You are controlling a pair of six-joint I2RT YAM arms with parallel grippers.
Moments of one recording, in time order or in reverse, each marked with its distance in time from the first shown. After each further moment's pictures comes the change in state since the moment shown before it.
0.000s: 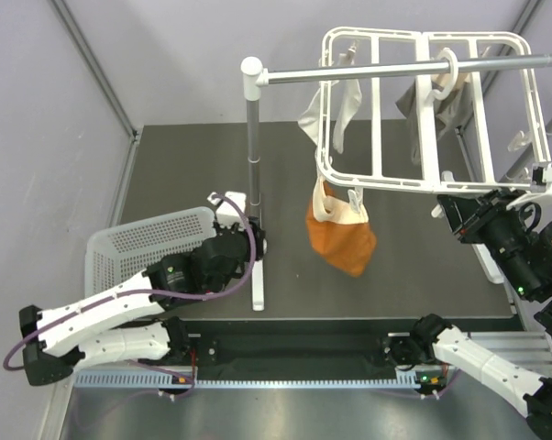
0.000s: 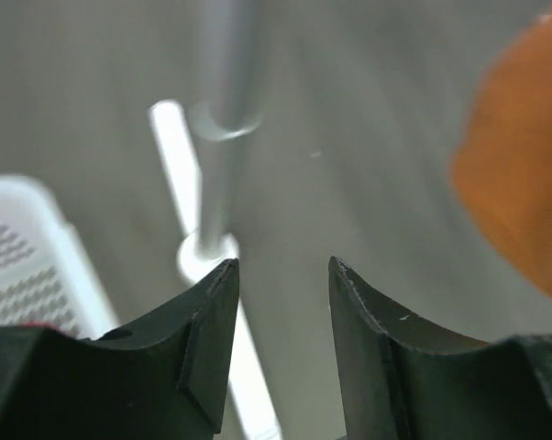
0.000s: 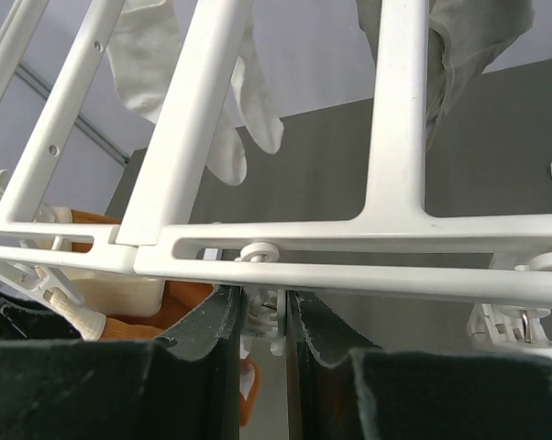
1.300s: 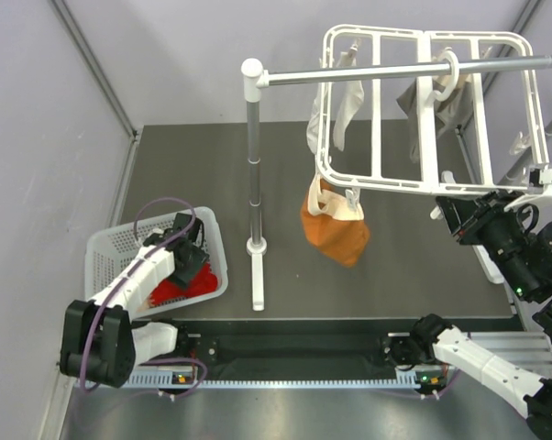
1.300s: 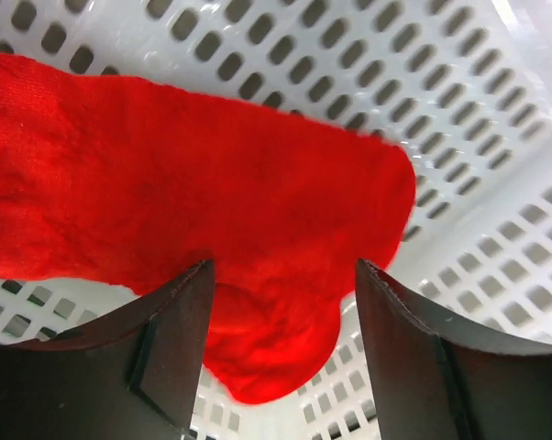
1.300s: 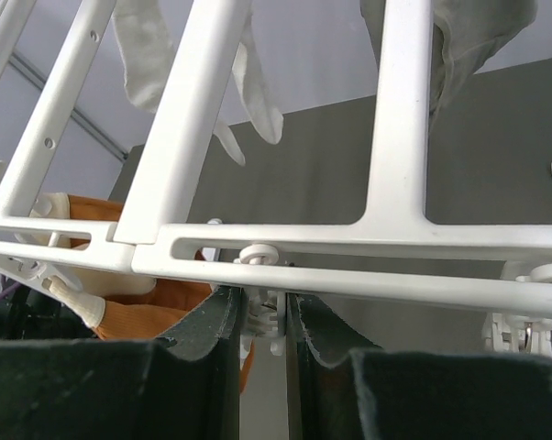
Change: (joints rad) left arm 0.945 0.233 -0.277 -0.386 0.411 -0.729; right arm 0.000 -0.010 -0.024 0.008 -0.005 -0.011
